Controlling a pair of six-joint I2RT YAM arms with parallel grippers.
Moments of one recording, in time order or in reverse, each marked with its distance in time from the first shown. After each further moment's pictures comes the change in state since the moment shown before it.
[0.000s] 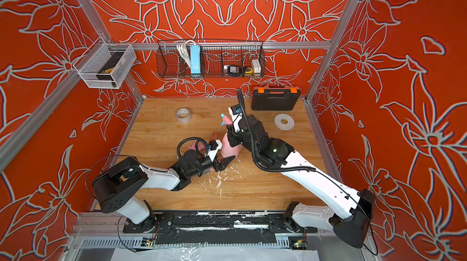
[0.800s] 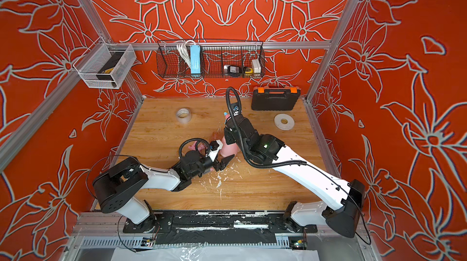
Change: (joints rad) left arm -0.018 0.001 0.002 -0.022 -0.090 0.043; right arm 0.041 0.089 0.105 -0.125 0.187 0.115
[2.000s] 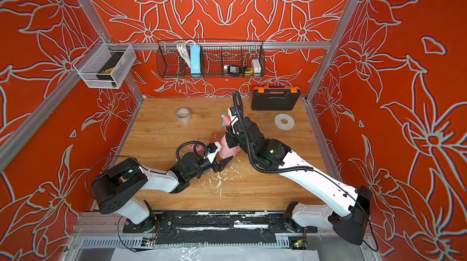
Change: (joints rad) left arm 0.000 -0.014 -0.043 0.063 0.018 0.018; right arm -0.012 -0.088 -0.101 0.114 -0.126 -0.061
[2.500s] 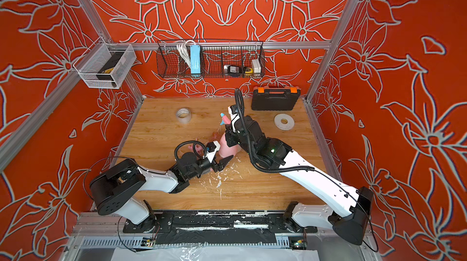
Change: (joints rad) left arm 0.003 -0.013 0.001 0.013 0.018 -0.026; right arm -0.002 0.007 0.031 -0.019 -0.027 0.014
